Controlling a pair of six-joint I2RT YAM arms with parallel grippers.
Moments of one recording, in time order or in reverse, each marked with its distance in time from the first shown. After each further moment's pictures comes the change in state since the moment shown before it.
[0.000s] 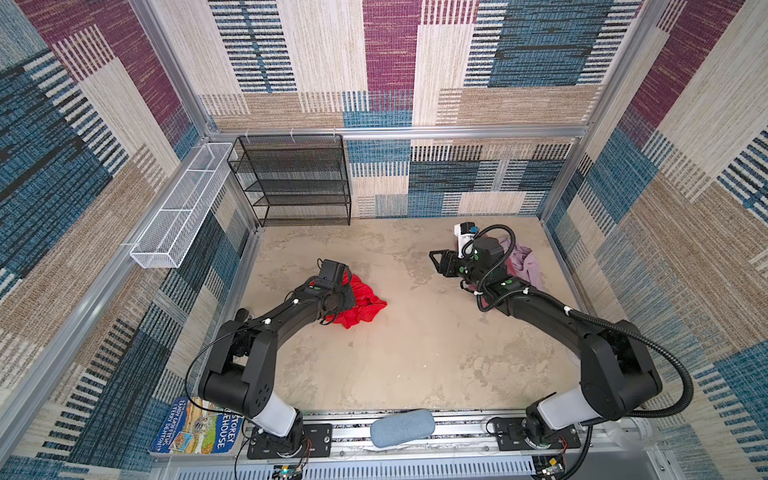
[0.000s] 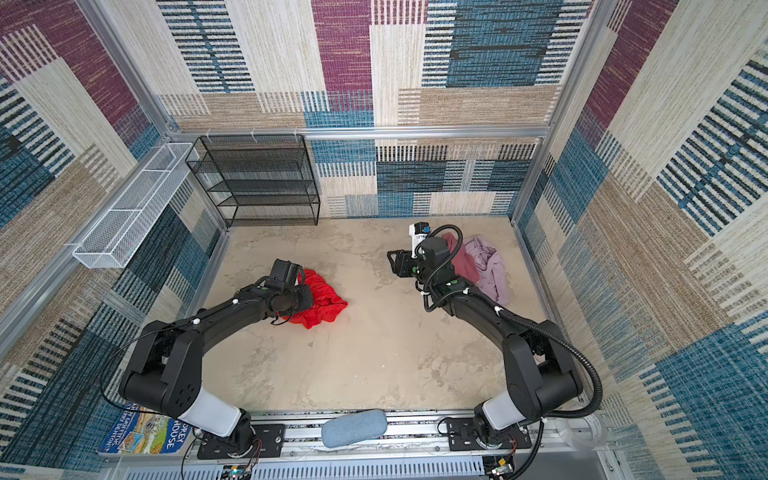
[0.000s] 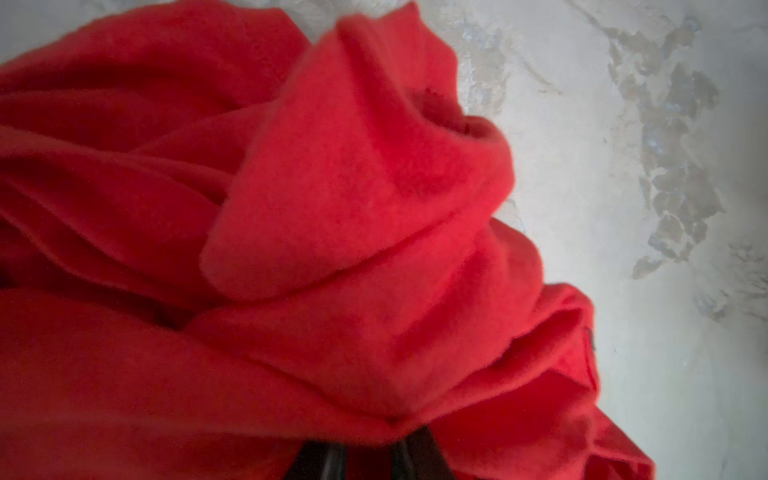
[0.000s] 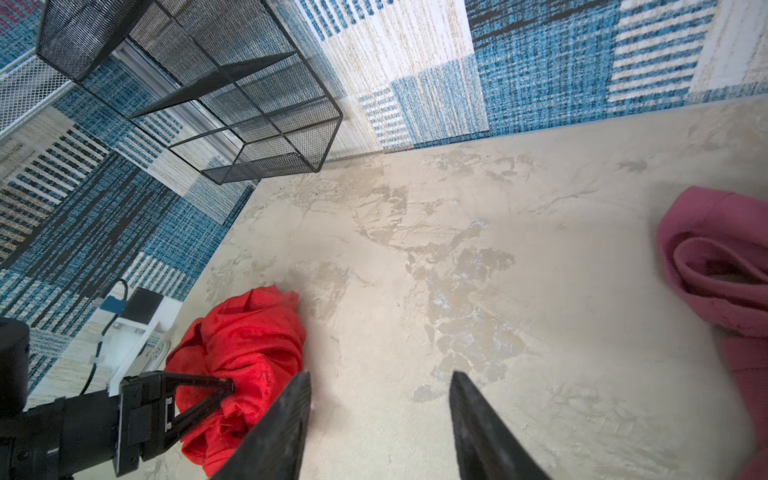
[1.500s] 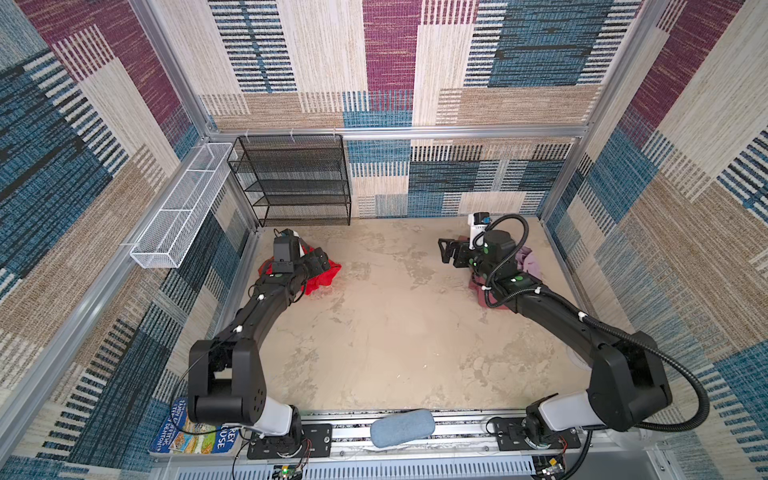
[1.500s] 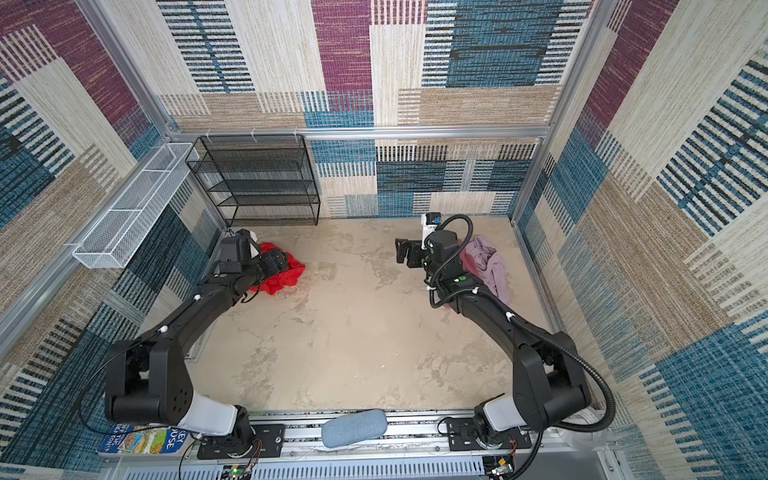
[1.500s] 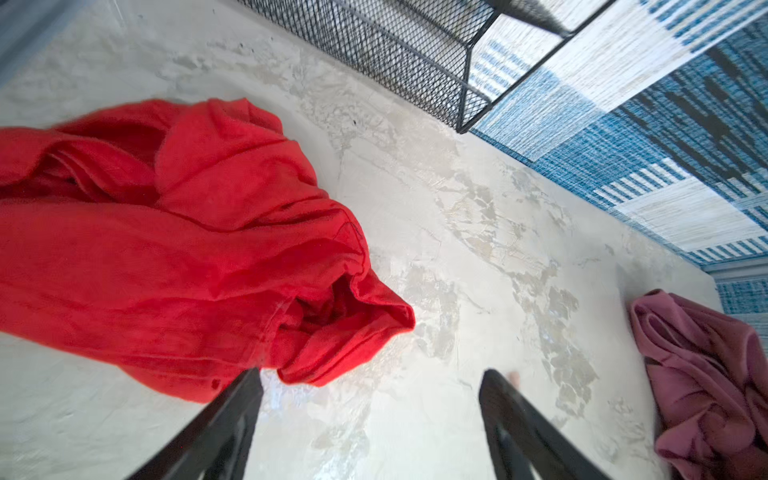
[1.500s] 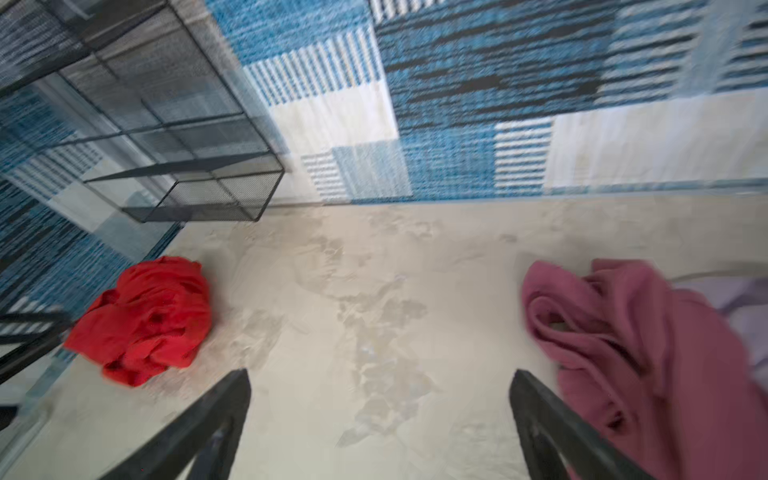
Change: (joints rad) left arm 0.263 -0.128 0.079 0.160 0.073 0.140; right arm -0.059 -0.092 -0.002 -0.032 0.226 -0.158
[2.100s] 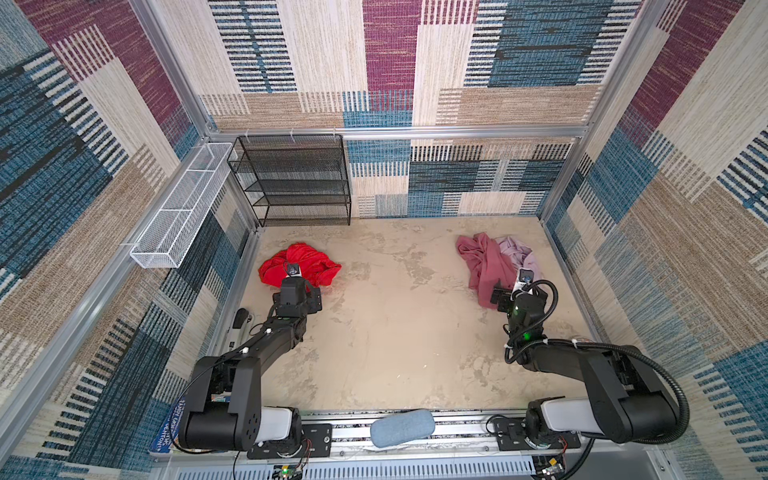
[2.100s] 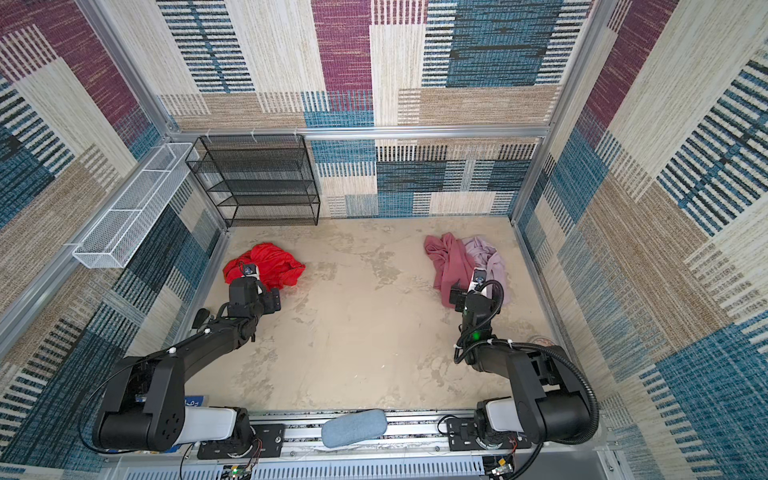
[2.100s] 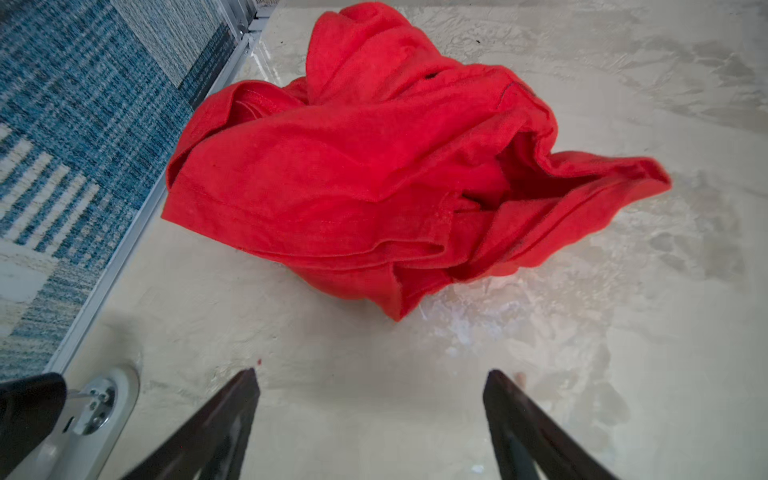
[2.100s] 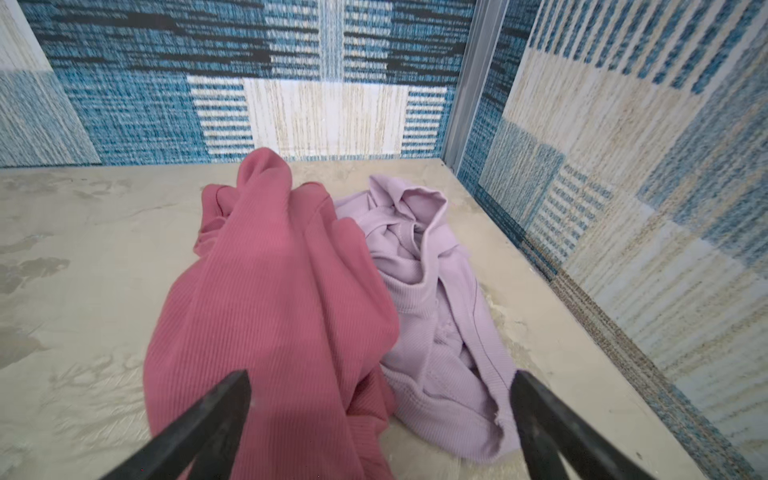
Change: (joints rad) left arm -0.016 -0.076 -0.460 0.397 -0.331 0.370; right arm -0.195 -0.033 -0.703 0.789 0.407 -0.281
